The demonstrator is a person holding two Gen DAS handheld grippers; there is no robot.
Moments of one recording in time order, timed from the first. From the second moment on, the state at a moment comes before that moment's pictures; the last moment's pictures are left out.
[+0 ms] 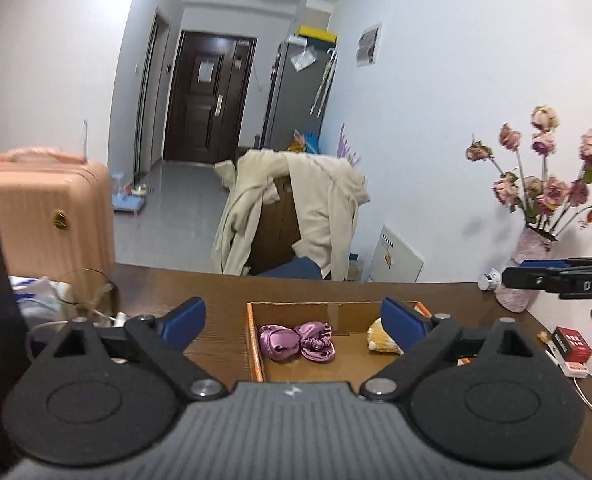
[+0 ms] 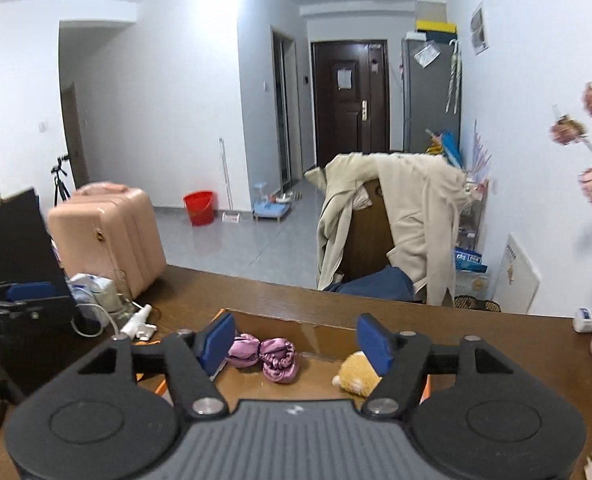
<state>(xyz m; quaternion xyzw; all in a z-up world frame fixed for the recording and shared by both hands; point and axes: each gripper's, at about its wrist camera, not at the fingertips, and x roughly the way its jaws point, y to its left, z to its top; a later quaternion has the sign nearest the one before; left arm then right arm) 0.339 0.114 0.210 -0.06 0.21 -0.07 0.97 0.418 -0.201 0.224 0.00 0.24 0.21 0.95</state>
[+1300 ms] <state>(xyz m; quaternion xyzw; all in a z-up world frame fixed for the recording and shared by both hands) 0.137 0.072 0.084 -0.03 0.20 -0.17 0.96 0.144 -0.244 0.066 -0.01 0.19 0.19 0.96</state>
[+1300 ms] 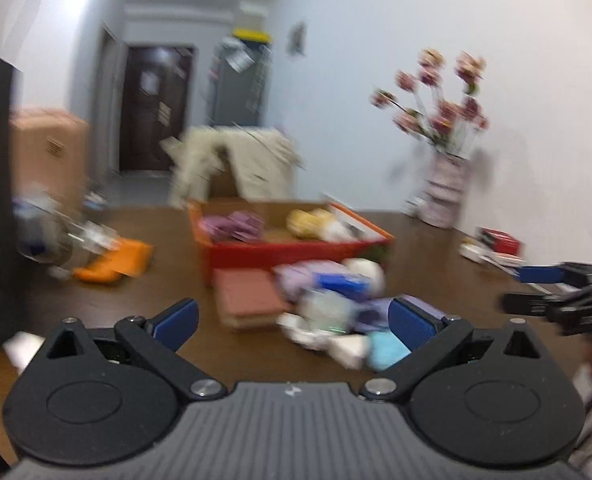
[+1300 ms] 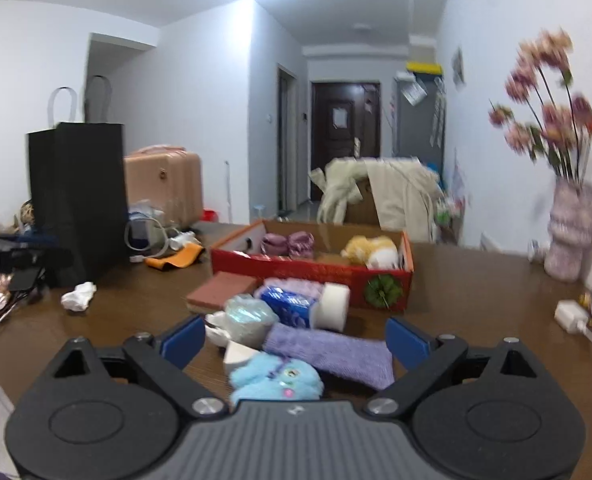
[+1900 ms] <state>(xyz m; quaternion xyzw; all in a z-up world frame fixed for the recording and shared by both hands) 0.305 -0.037 0.001 -0.16 0.41 -0.20 0.88 0.279 -0.307 0.008 0.08 0.28 0.18 0.94</state>
